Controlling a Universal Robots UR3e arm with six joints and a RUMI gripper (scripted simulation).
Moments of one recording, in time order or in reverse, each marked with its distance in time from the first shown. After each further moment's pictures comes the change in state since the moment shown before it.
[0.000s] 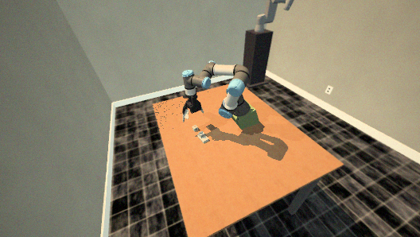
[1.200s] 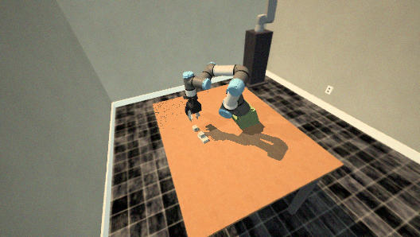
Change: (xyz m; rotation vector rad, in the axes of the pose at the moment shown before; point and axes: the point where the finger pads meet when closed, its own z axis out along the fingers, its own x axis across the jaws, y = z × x) arm 0.001 0.000 0.008 0.000 0.000 0.004
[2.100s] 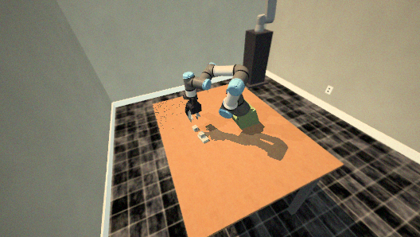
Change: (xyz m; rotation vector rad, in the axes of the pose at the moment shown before) arm 0.000 0.000 0.003 0.000 0.000 0.000
